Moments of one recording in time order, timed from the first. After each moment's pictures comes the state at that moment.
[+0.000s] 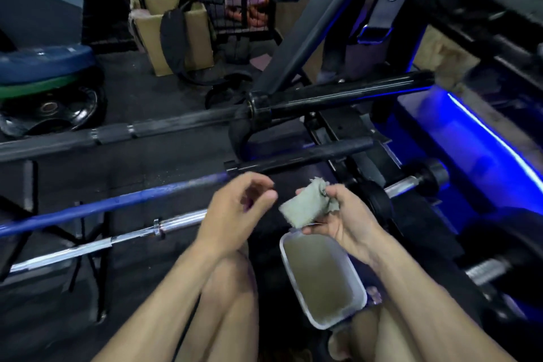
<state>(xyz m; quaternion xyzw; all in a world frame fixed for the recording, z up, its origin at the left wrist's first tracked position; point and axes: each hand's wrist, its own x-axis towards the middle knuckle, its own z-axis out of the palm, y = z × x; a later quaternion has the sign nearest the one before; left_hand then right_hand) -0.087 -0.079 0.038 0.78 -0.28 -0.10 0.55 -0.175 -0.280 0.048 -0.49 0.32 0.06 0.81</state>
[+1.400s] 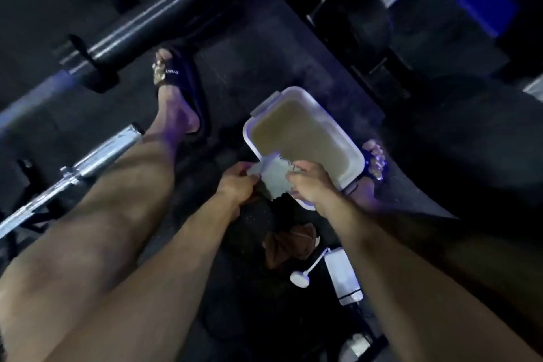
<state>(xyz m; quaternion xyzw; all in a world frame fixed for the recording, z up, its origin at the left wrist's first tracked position) -0.156 -0.153 -0.260 0.77 0.12 -0.50 0.39 -0.262 -0.274 -0.225 -0.55 0.57 0.15 0.59</state>
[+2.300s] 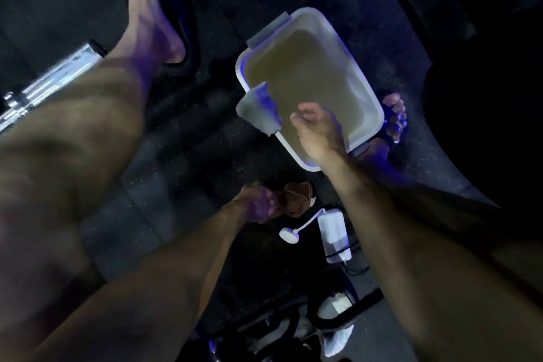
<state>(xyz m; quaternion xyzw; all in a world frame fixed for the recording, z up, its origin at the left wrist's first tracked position) -0.260 -0.097 -0.354 0.71 -0.20 -0.68 0.00 -0.270 -0.290 -0.289 -0.63 0.55 0.11 0.54</state>
